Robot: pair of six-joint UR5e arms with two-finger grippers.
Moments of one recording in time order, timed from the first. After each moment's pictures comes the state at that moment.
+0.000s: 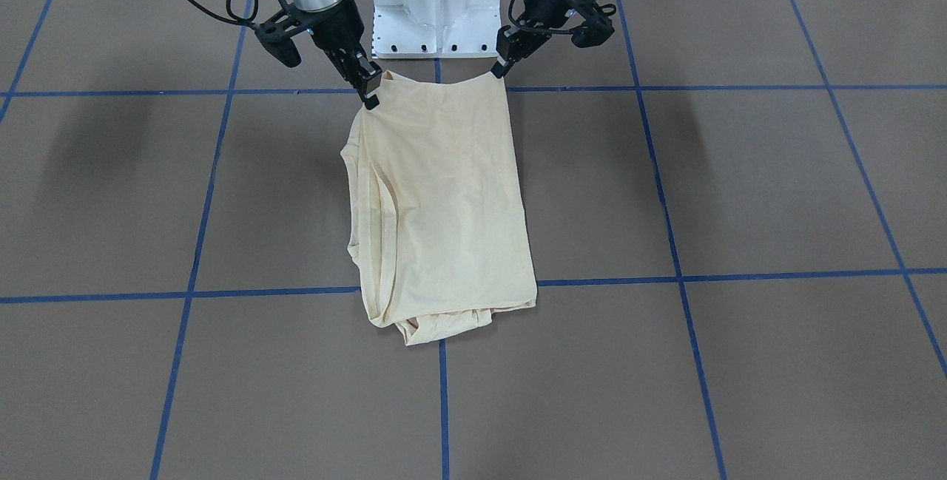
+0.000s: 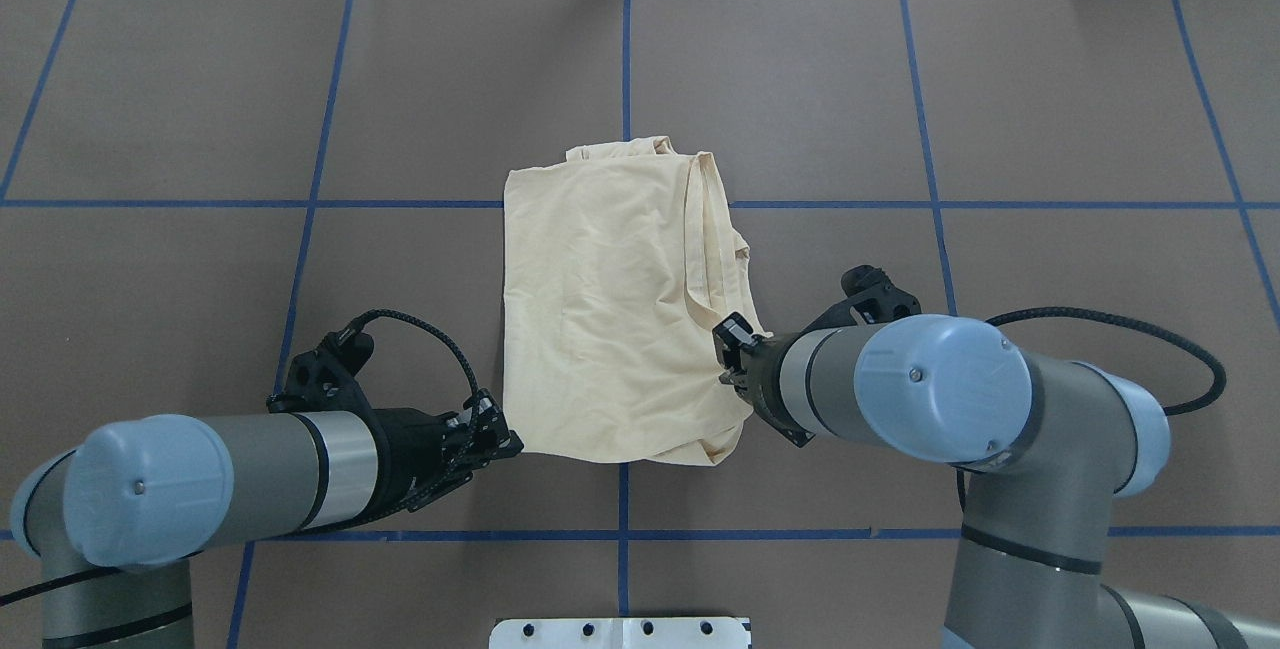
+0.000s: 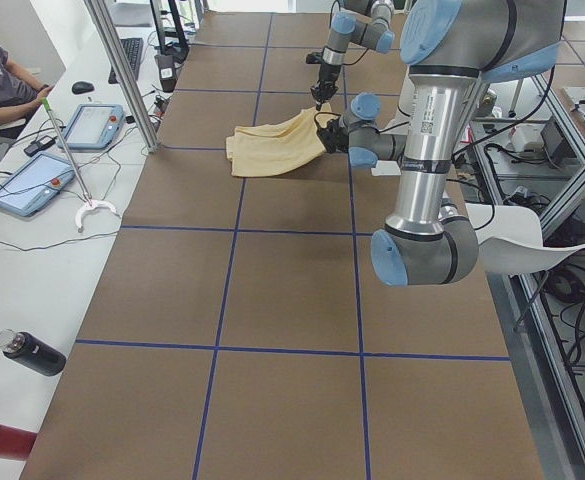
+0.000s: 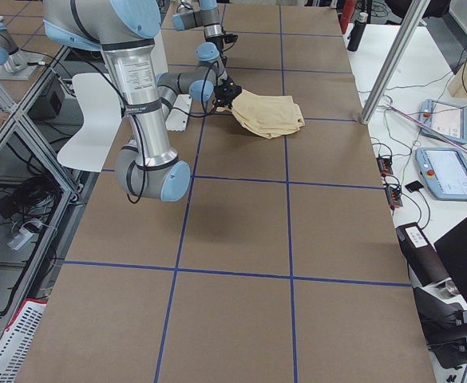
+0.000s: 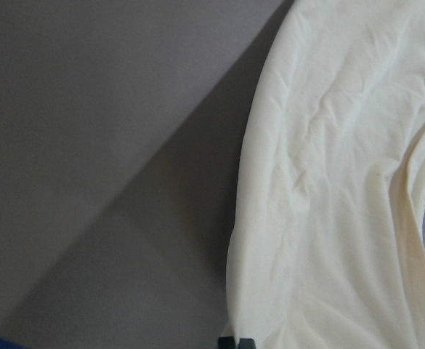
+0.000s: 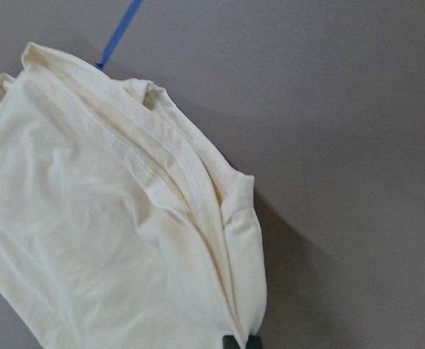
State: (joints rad) left arm -0.29 -1.81 -2.10 -2.13 -1.63 -2.08; right arm 0.40 -1.18 2.07 -1.43 1.65 2.26
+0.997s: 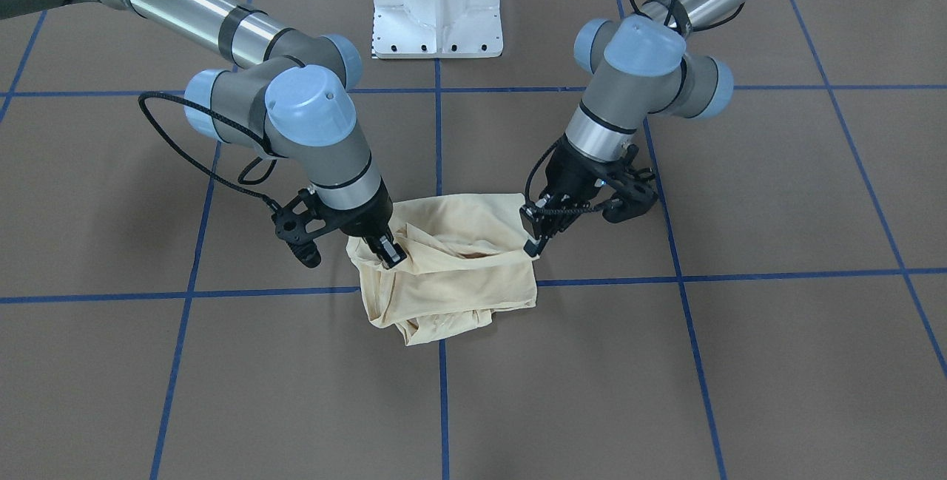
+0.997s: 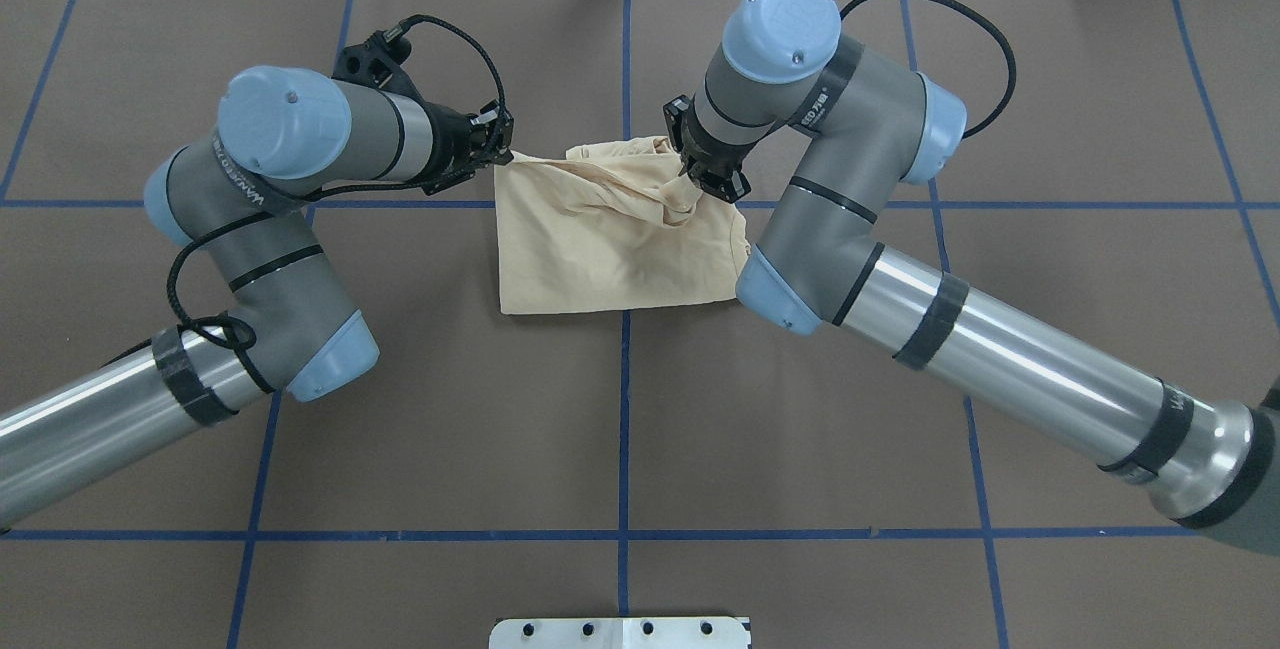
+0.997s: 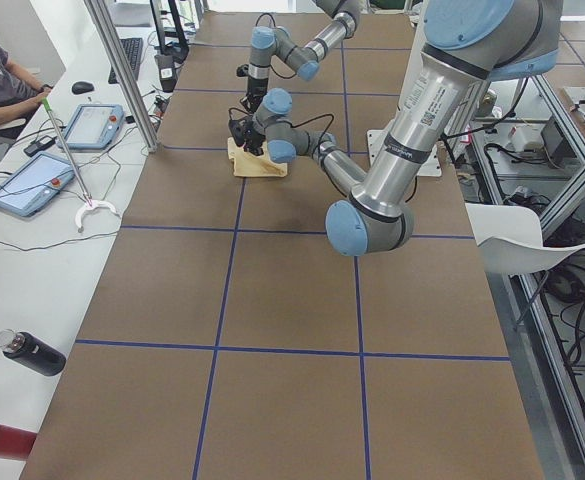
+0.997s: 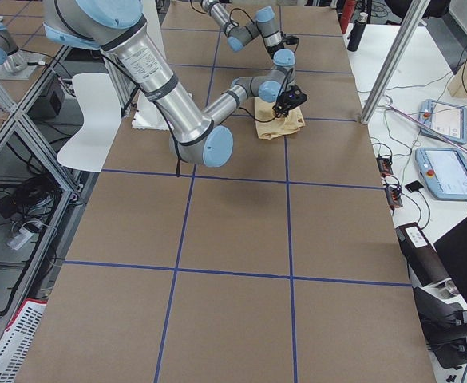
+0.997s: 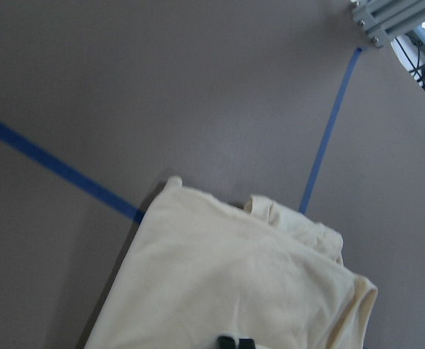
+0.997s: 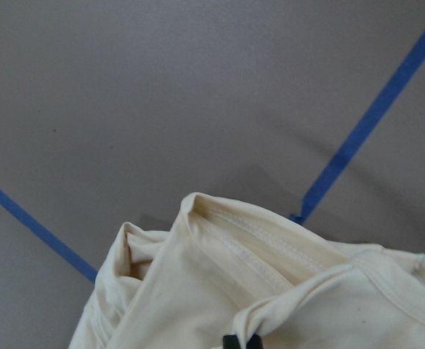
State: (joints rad) left arm -0.71 -2.18 -1.45 -2.30 -1.75 -1.76; right arm 0.71 -0.74 1.29 -1.26 1.95 2.06
